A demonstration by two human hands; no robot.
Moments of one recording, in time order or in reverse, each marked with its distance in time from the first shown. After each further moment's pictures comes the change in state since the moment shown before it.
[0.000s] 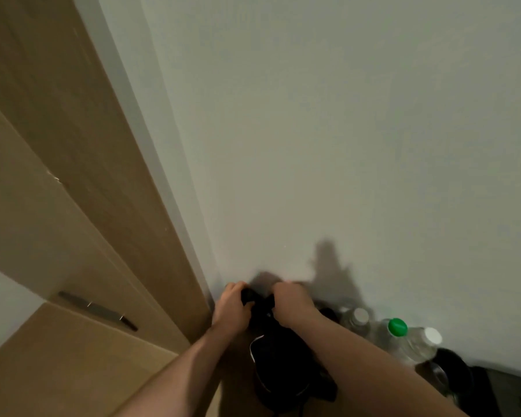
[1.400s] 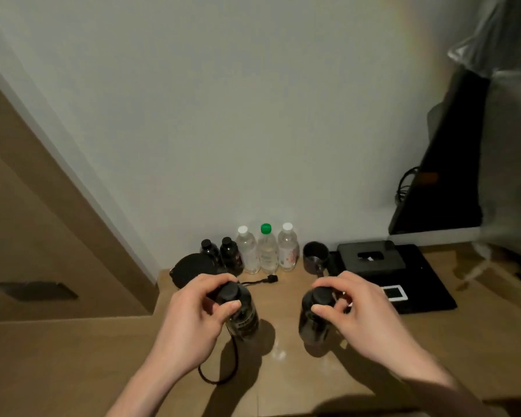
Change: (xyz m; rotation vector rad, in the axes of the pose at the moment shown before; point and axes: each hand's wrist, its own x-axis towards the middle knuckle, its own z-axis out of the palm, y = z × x) left_hand -0.353 0.184 -0.049 -0.211 0.013 0.455; right_hand -0.478 0.152 0.005 0.683 0.552 0.117
